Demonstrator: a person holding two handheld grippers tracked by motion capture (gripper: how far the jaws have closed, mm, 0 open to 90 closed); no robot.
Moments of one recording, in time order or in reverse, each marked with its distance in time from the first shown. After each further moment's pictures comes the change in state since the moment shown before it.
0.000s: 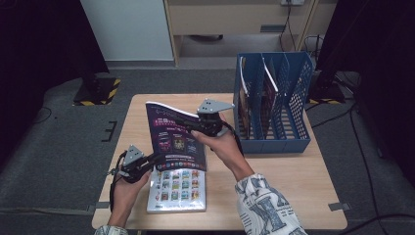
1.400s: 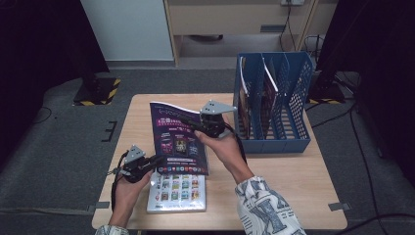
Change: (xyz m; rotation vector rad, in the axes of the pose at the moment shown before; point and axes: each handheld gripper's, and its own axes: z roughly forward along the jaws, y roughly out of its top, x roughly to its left) left arm 0.001 -0.002 0.005 0.038 -0.036 -0.054; right arm -0.004 -0.009 -0.004 0.012 -0.102 0.019
